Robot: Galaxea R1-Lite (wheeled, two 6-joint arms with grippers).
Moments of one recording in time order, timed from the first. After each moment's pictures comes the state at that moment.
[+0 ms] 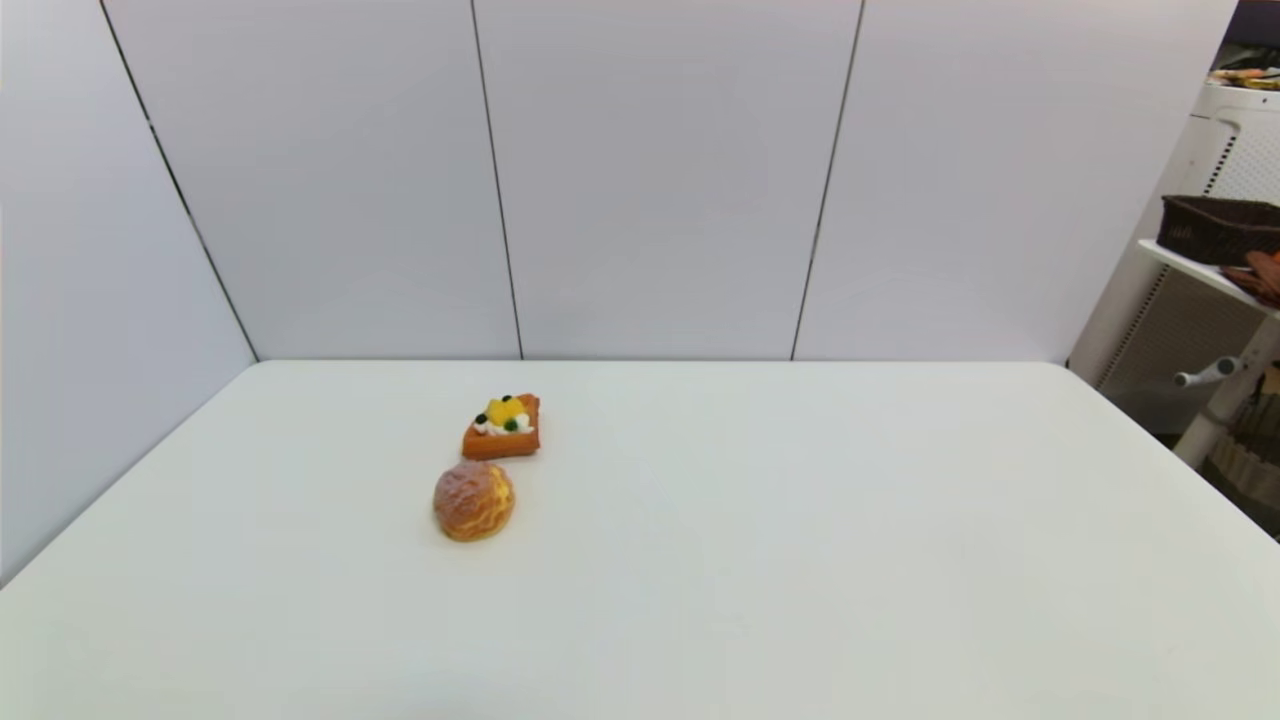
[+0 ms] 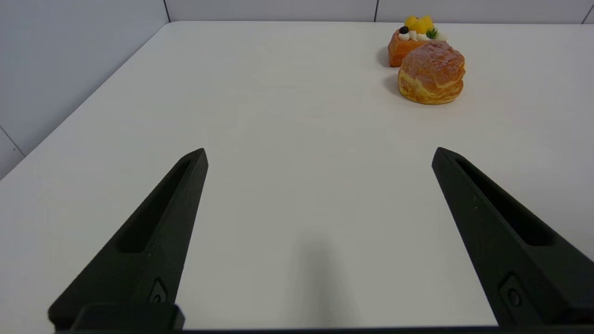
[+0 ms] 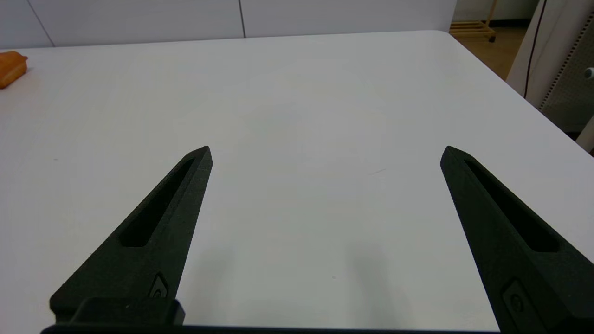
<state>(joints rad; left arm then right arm) 0.00 0.00 0.00 0.01 -0.02 0.02 0.00 0.00 0.00 0.00 -0.02 0.04</state>
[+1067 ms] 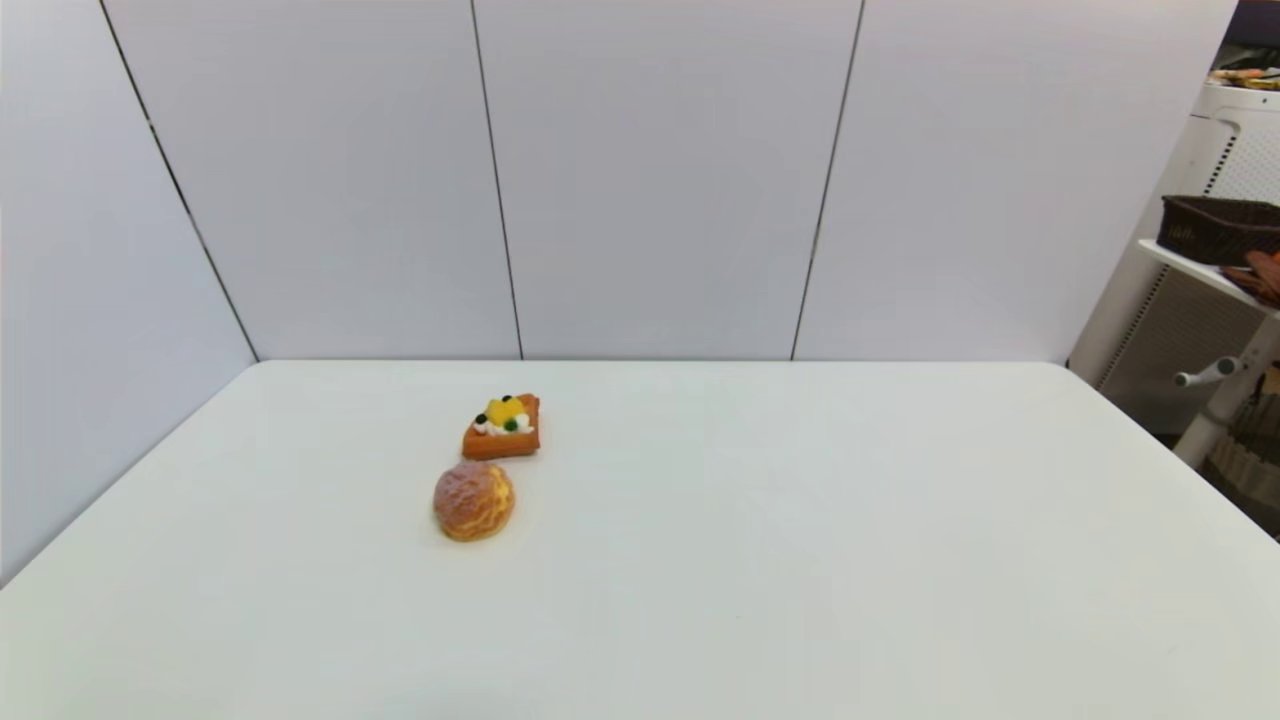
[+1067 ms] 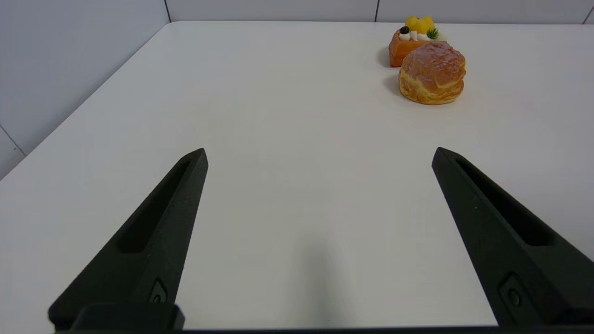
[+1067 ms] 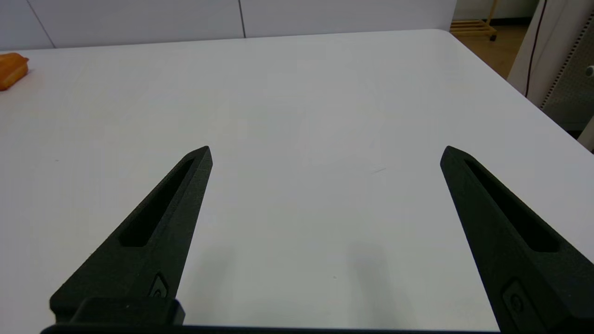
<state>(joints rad) 0.00 0.00 0.00 0.01 -0.01 0.02 0.00 0.00 0.00 0.00 -0.02 0.04</state>
